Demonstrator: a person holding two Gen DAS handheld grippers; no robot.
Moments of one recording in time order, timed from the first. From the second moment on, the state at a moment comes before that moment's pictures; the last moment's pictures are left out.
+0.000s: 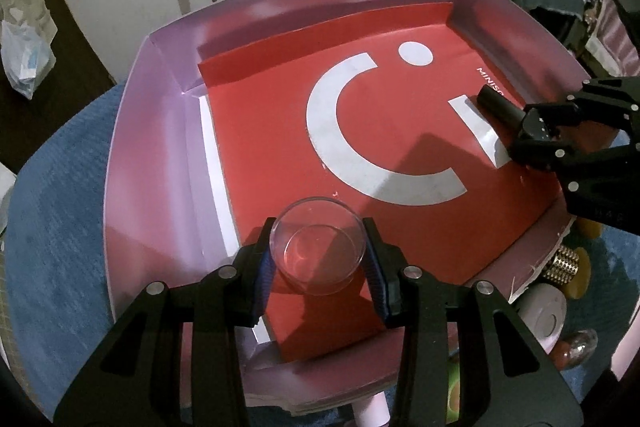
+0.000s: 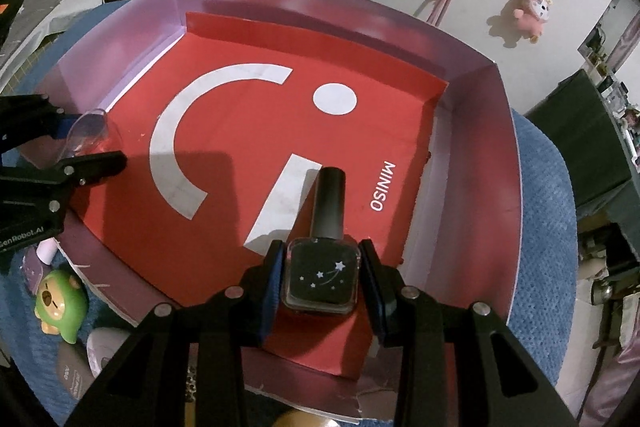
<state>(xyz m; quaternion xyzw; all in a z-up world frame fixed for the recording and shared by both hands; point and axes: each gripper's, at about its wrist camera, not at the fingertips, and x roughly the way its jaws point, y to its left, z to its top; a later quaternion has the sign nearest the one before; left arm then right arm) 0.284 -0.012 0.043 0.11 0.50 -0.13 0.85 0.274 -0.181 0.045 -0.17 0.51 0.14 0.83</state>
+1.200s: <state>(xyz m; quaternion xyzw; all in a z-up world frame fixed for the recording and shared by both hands) 0.279 -0.009 0.054 0.06 0.50 -0.14 0.85 0.265 -0.173 0.049 -0.18 0.50 0.14 0.83</state>
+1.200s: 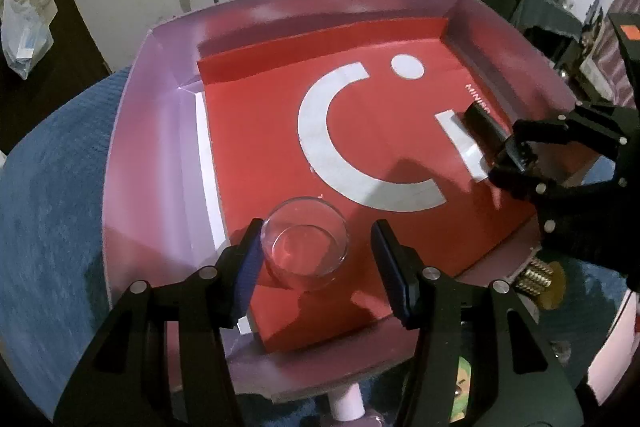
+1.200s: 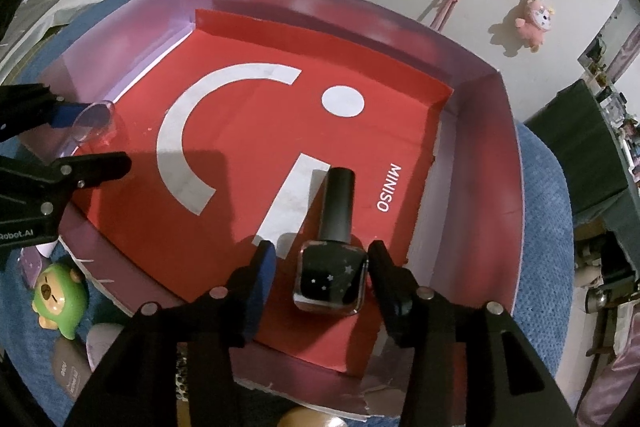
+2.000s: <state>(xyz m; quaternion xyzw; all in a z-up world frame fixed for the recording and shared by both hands) 0.127 0.008 0.154 0.02 0.26 -0.14 0.96 0.132 -0.211 0.169 -0.08 0.30 0.15 0.94</state>
